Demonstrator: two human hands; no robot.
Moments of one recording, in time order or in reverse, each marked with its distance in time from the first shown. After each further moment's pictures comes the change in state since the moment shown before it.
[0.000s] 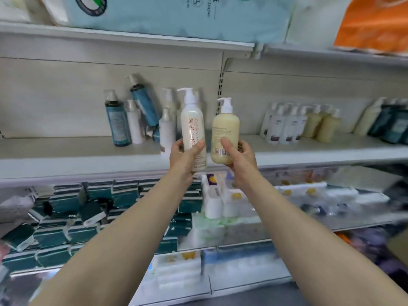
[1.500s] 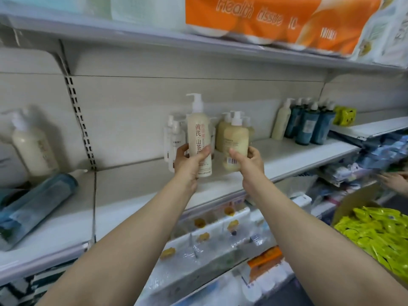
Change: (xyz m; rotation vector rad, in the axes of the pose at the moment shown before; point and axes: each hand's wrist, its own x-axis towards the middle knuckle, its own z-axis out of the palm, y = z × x) left_hand 0.127 -0.182 0.371 0.022 -0.285 -0.100; right_hand 0.216 -0.068 -0.354 -0.096 0.484 -0.121
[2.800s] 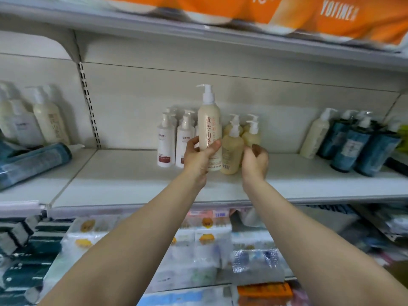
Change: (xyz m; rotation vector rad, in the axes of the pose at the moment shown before) left_hand 0.034 -0.054 0.113 -0.049 0.214 0.197; right_hand 0.118 -0.001 -0.042 -0.122 -0.053 -0.012
